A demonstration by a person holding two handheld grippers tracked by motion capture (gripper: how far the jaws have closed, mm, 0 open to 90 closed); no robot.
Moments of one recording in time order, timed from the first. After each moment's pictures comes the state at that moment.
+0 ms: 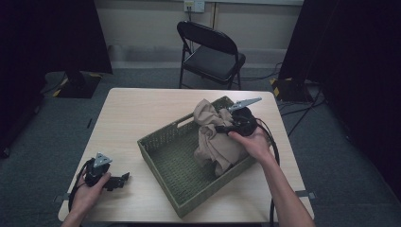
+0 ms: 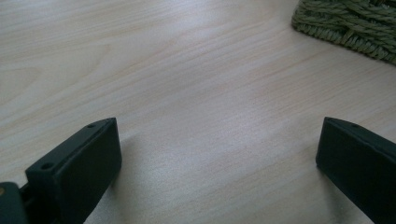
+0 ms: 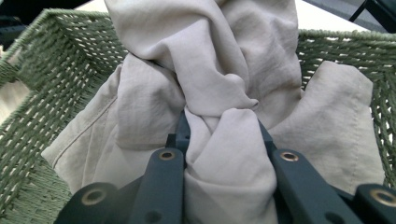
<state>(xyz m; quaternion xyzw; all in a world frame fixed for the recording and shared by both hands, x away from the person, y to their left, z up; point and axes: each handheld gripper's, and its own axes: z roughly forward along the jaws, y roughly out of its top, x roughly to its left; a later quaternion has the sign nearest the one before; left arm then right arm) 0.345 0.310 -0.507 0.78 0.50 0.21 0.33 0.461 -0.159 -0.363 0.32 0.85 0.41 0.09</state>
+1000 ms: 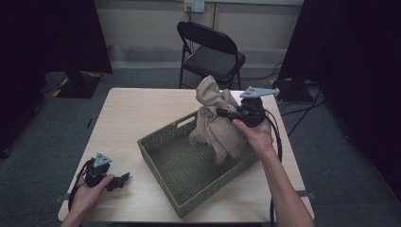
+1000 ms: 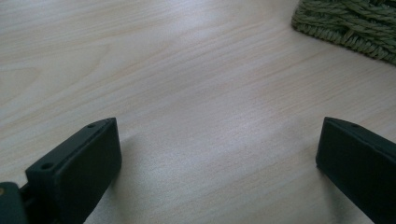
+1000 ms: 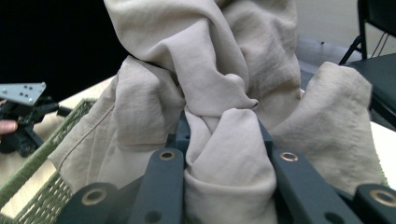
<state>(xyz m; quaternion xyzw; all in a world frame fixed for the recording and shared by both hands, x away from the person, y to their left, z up) 0.345 0.310 -0.507 0.78 0.50 0.21 0.33 0.448 -0.166 -0.314 0.32 0.78 0.51 0.14</state>
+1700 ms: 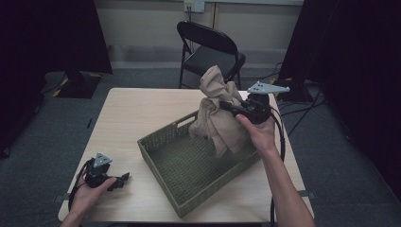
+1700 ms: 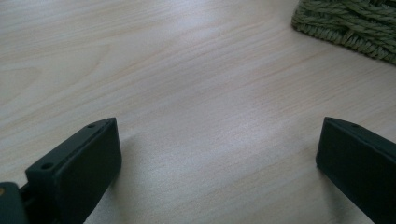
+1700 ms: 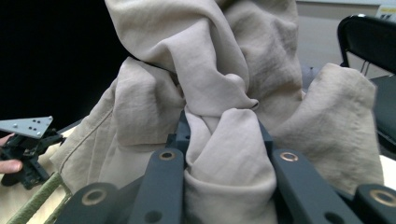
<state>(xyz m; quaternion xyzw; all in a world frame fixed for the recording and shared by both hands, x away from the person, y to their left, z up) 0.345 0.310 -0.507 0.78 0.50 0.21 0.33 0.440 -0.173 -0.294 0.32 0.75 0.55 0.17</state>
